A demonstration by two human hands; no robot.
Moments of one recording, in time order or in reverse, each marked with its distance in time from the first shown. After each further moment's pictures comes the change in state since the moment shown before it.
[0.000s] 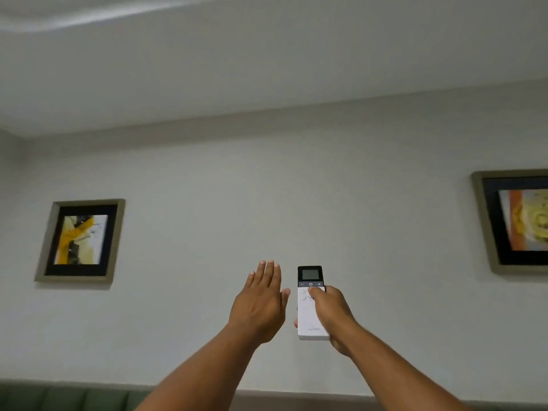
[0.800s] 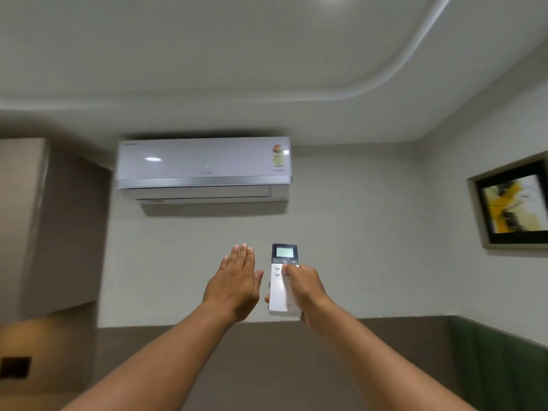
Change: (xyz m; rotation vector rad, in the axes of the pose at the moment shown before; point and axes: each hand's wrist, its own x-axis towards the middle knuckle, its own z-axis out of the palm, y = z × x) left_hand -0.439 -0.227 -0.549 1.137 -0.158 -0.951; right_hand -0.444 -0.159 0.467 0.667 -1.489 0.123
